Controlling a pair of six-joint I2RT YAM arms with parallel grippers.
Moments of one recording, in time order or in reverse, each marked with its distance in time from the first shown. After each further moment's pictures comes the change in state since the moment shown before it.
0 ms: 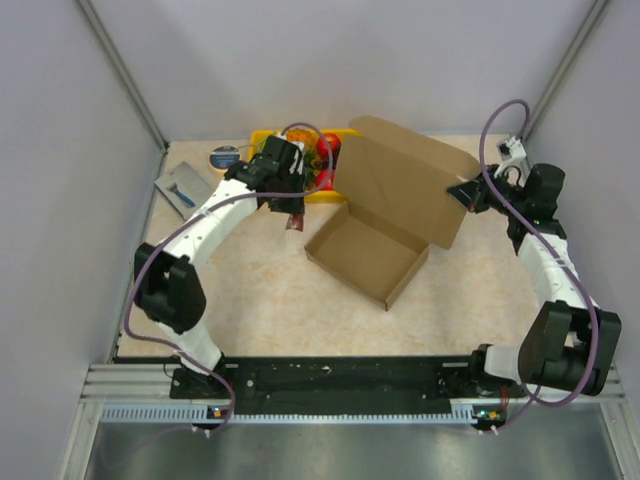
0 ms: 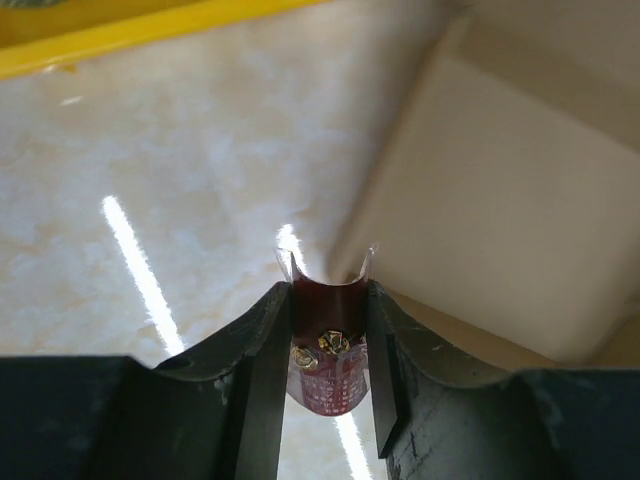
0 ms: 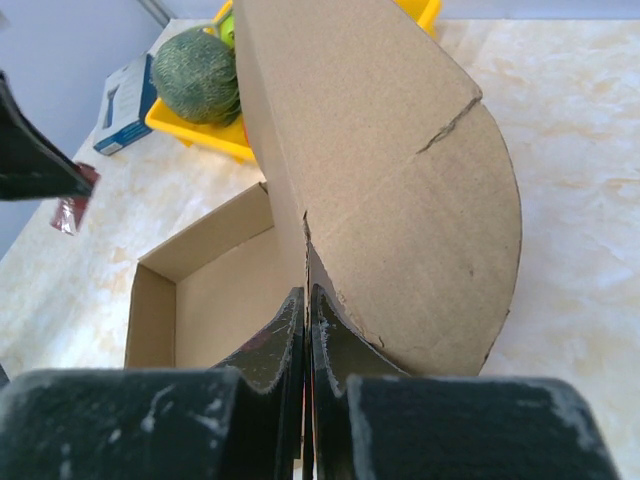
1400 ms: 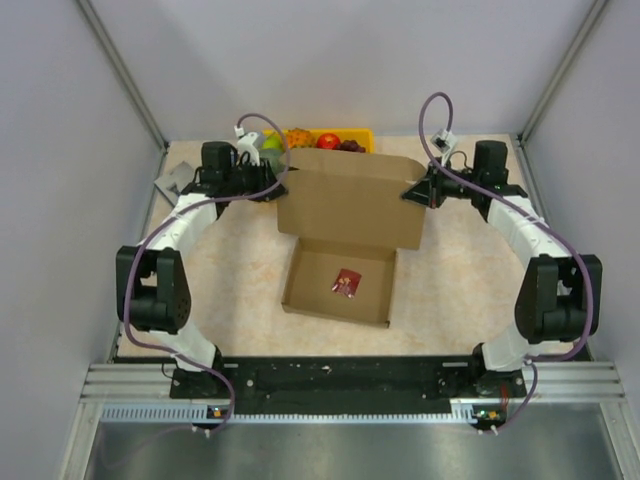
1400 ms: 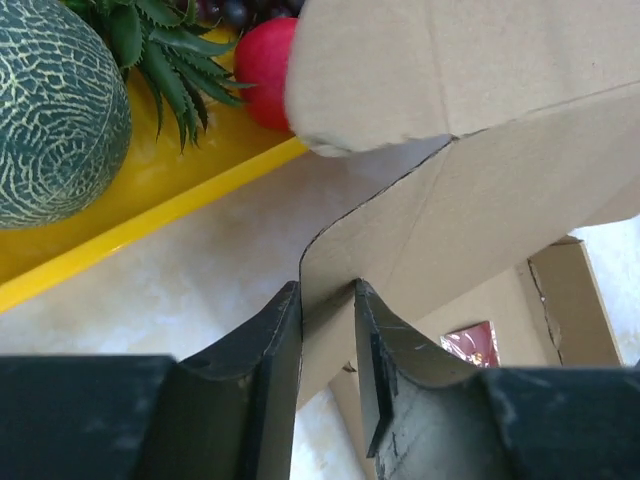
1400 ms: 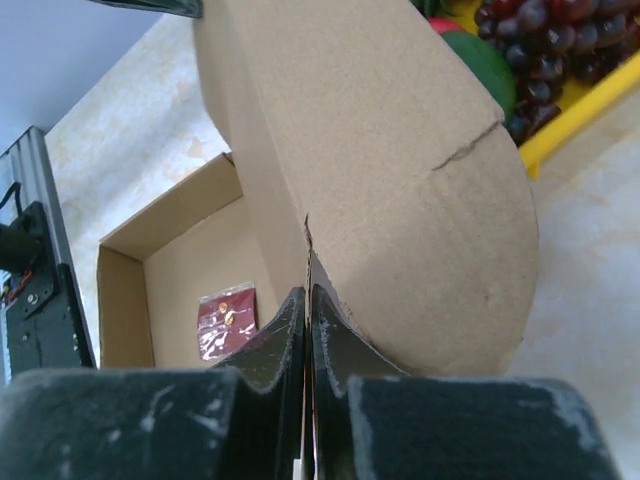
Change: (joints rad) left arm 0.333 -0.085 -0.284 0.596 0.686 0.158; right arm 0.266 0.272 0.256 -0.235 -0.170 -0.281
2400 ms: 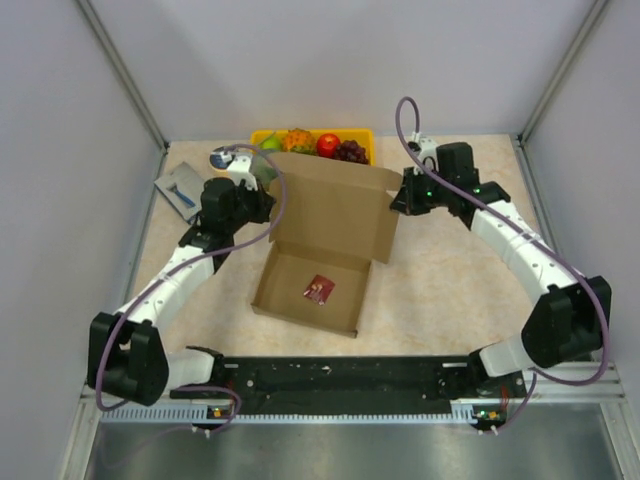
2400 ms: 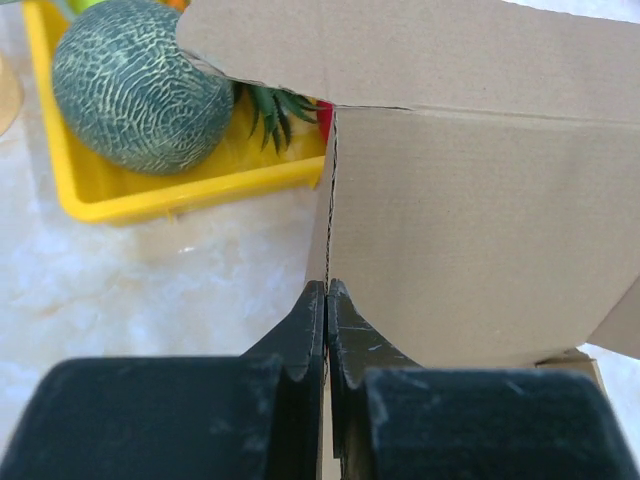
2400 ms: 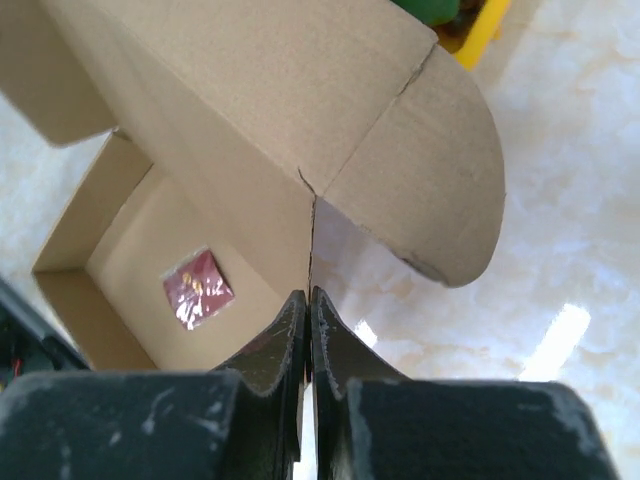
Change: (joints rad) left arm -0.122 -0.389 -0.377 0.260 -0.411 -0.088; right arm 0.223 -0.103 0.094 -0.337 0.563 0.199
